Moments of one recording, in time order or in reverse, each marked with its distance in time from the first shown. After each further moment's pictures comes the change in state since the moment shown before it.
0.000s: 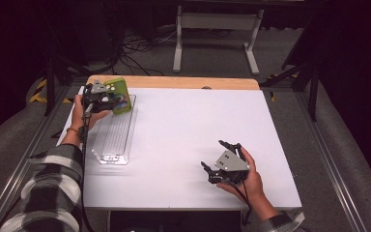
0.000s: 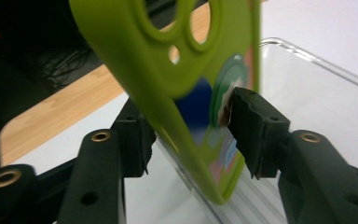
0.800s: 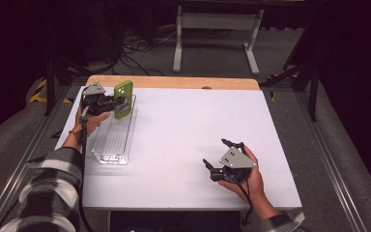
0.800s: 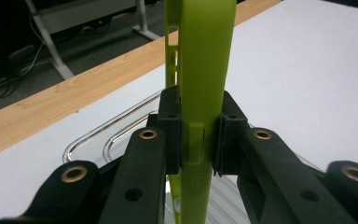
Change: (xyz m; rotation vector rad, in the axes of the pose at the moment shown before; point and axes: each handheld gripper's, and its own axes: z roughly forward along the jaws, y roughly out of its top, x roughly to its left) left arm -0.011 0.000 -0.011 -0.162 -0.264 -0.082; right arm -0.008 -0.003 -0.002 -0.037 0.003 0.082
